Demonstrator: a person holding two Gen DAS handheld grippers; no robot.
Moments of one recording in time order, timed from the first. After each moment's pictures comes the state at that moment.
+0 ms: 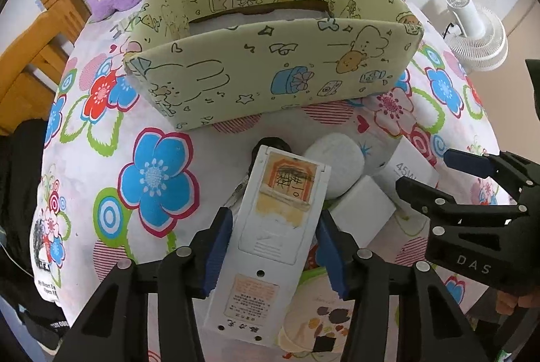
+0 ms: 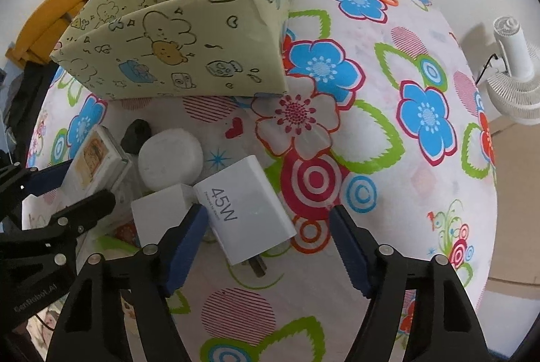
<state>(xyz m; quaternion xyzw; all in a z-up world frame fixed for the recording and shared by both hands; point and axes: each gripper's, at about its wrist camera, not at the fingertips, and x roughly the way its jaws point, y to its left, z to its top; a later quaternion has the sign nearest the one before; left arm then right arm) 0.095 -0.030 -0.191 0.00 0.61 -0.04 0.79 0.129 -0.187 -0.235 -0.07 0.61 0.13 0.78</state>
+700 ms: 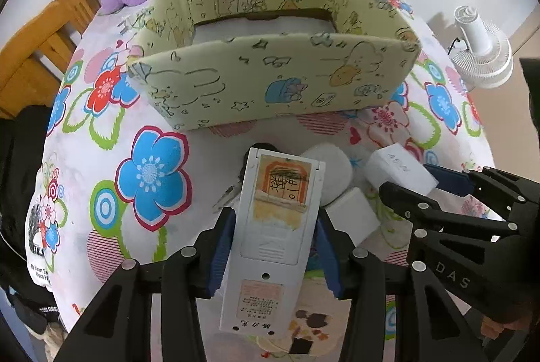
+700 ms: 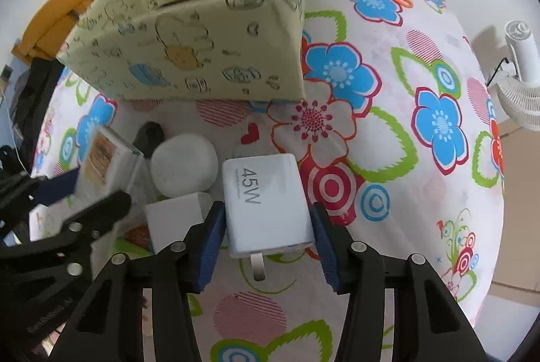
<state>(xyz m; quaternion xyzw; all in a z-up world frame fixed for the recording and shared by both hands) 0.095 -0.039 -0.182 -0.03 0.61 -0.02 0.79 0.142 -0.177 -0.229 -0.06 0.62 0.15 0.77</state>
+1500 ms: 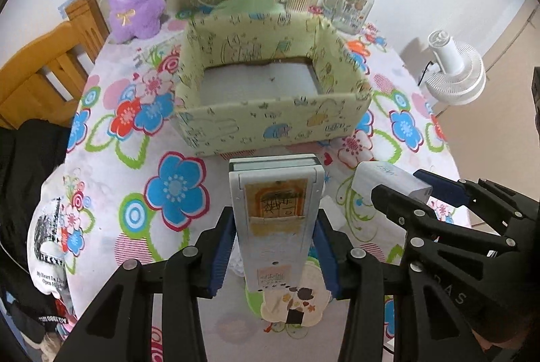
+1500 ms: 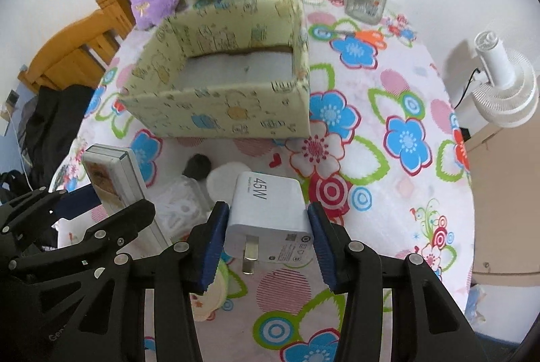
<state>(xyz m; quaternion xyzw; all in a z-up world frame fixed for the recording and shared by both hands) 0.073 -0.023 -0.114 -0.04 0.56 -0.05 0.82 0.093 -0.160 -0.147 -0.04 0.56 0.12 0.82</state>
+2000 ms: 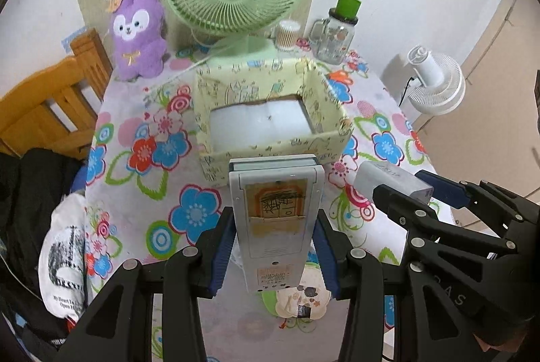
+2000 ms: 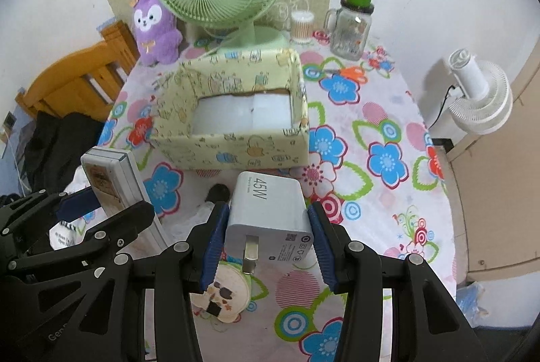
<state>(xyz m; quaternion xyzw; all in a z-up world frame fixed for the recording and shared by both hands) 0.061 -0.005 -0.063 -0.02 0.52 -0.08 0.85 0.072 -0.143 -0.090 -0.03 0.51 0.09 0.85</state>
